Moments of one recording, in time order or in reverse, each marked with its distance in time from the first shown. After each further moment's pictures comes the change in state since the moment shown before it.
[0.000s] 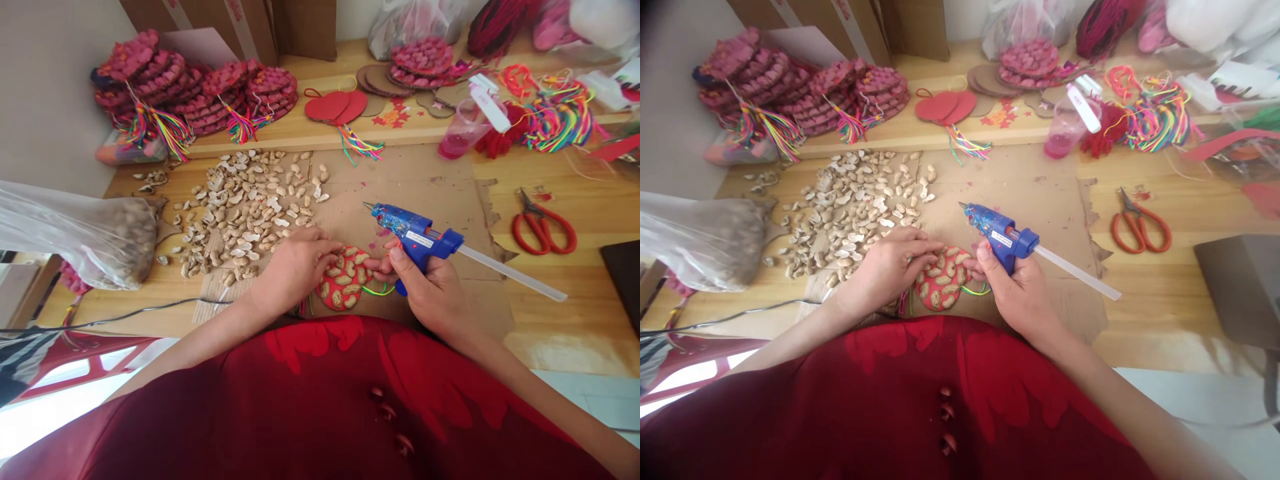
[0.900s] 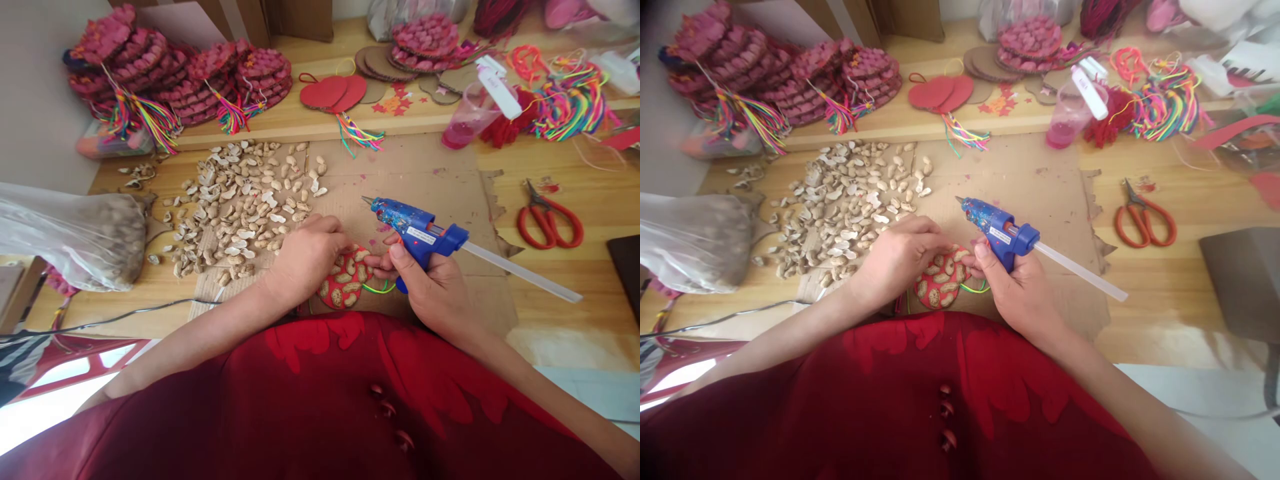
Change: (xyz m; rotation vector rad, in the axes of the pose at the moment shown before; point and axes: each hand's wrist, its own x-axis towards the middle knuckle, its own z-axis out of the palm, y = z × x) left_hand 0.019 0.005 0.006 0.081 -0.079 0.078; right_hand 0.000 0.003 0.000 -0.024 0.018 0.001
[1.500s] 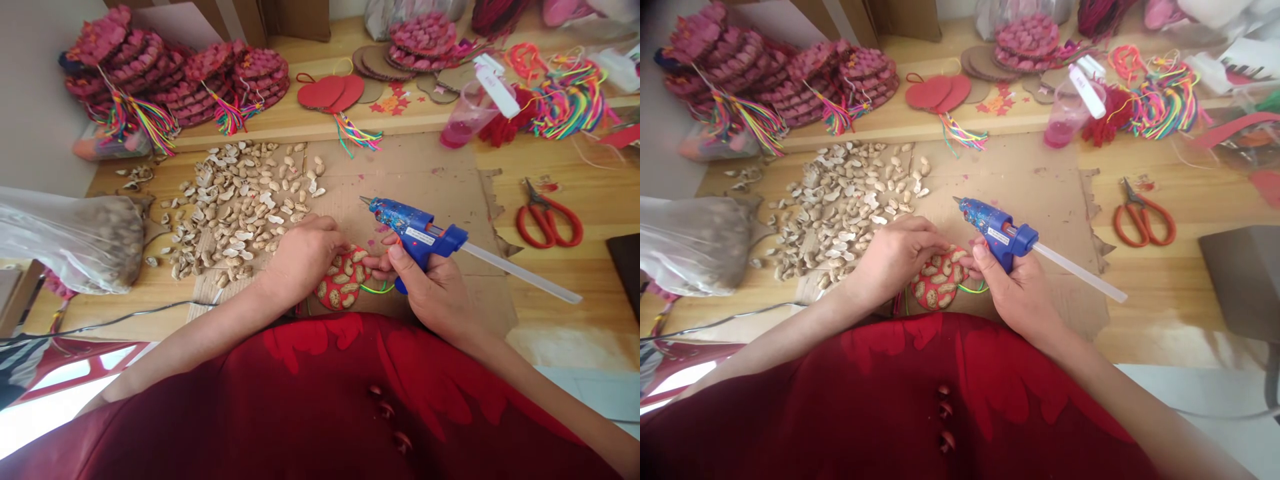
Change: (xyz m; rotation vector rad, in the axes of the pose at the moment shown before) left_hand 0.002 -0.001 -0.001 -0.067 0.022 -0.023; right_hand -0.001 -0.002 0.000 0.011 -0.008 0.022
